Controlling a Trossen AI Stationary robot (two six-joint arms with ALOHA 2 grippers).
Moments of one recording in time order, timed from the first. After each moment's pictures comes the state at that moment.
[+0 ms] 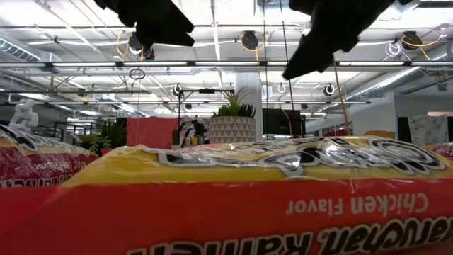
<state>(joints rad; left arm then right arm) -0.28 1.31 0.86 -0.08 -0.31 -0.18 0.27 1.37 0.83 -0.20 0.19 0.29</state>
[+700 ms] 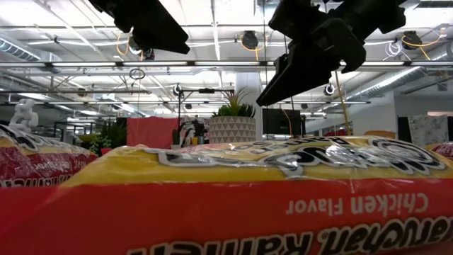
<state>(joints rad) -0.28 1.31 0.86 -0.14 -0.31 -0.16 0.23 1.54 0.80 0.02 0.21 0.01</state>
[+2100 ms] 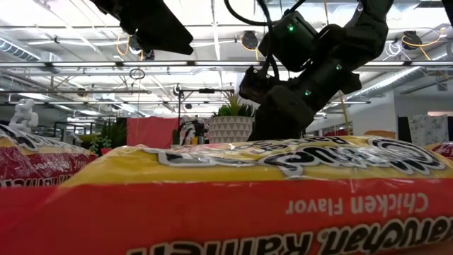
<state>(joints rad) -0.26 1.32 0.86 -0.11 -0.31 -0.16 0.09 1.87 0.81 0.33 0.00 0.20</state>
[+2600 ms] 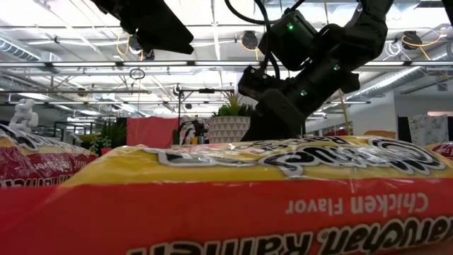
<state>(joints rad) -0.26 1.32 0.86 -0.11 -0.31 -0.16 0.09 1.87 0.81 0.36 0.08 0.17</state>
